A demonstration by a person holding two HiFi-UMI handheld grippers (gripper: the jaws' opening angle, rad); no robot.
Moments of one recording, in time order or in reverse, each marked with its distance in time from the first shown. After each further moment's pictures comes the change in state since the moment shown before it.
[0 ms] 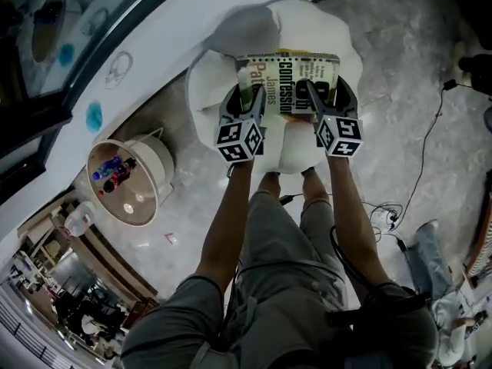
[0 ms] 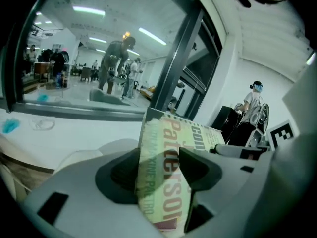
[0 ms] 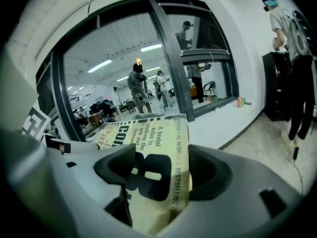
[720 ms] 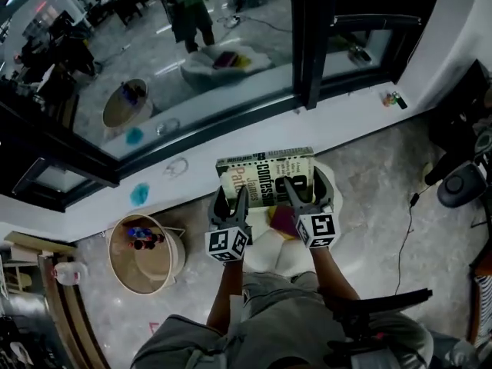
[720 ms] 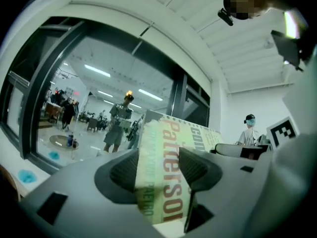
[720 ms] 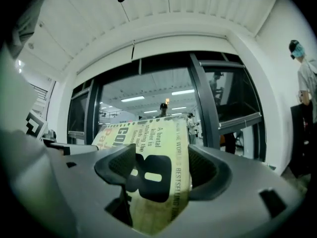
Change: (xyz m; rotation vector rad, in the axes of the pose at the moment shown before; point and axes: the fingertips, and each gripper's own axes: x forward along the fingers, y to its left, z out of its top) left arm -0.293 -0.093 0.279 0.079 -0.566 0.077; right arm -0.201 0.192 0.321 -0.225 -0.435 0.224
